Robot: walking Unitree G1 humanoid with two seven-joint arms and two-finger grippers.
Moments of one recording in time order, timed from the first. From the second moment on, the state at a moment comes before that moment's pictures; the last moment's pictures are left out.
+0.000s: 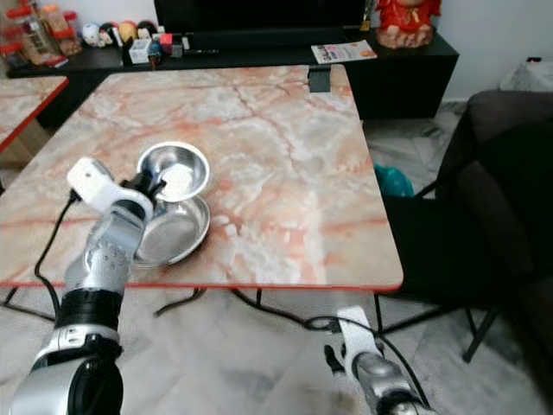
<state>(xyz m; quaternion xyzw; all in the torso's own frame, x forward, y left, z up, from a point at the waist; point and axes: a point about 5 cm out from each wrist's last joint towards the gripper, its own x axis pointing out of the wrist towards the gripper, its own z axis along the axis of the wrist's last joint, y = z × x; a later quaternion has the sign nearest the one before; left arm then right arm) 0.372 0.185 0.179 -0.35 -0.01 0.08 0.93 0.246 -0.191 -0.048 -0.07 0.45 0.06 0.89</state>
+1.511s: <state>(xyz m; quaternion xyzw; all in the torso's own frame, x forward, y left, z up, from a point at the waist) 0.365 0.175 0.166 -0.32 0.19 0.07 0.92 0.246 -0.184 -0.049 -0.06 0.45 0.07 0.89</state>
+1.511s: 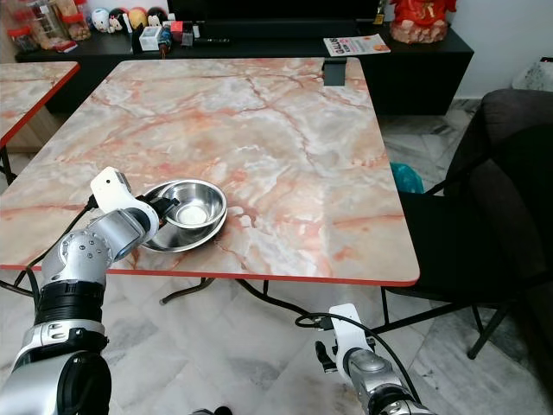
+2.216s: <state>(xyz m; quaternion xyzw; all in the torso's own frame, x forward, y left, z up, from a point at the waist) 0.359 0.187 0.171 -0.32 0.19 0.09 0.92 0.246 -0.184 -0.049 -0.06 0.45 0.07 0.89</state>
